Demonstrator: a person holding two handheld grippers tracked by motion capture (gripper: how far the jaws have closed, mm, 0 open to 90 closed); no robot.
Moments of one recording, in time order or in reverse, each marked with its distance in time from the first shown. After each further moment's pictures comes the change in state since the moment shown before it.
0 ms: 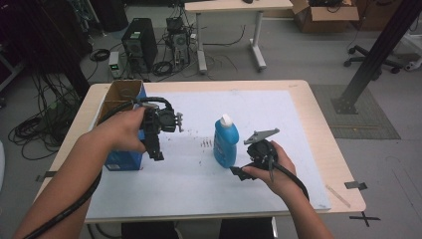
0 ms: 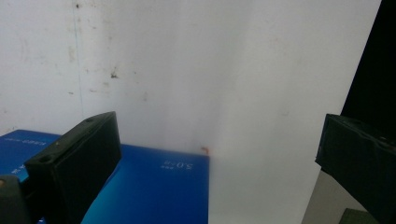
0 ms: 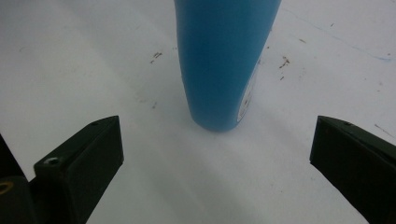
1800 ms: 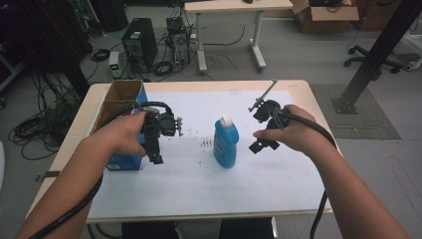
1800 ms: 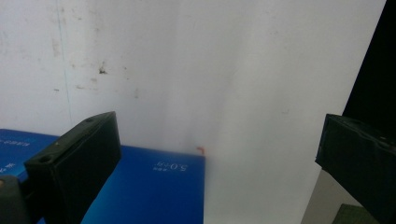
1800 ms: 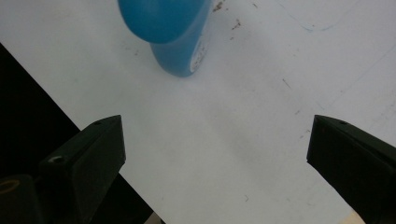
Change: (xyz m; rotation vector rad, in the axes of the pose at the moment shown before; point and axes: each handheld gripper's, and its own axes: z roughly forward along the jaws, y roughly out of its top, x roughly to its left) left arm -0.002 0.000 0.012 0.026 -0.016 0.000; right arm -0.020 0.093 -0.073 0.425 -0.040 -0.082
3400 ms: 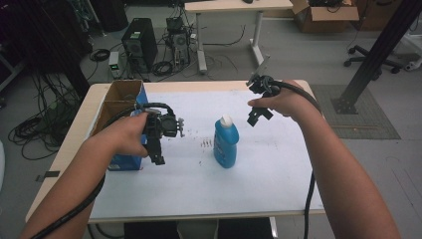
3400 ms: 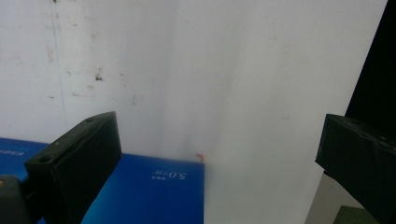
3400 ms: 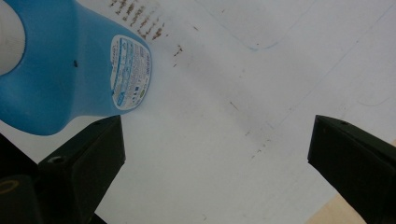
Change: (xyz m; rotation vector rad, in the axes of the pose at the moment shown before) left arm 0.003 0.002 0.007 -0.008 -0.004 0.017; right arm -0.071 0.058 0.014 0.095 -0.015 0.078
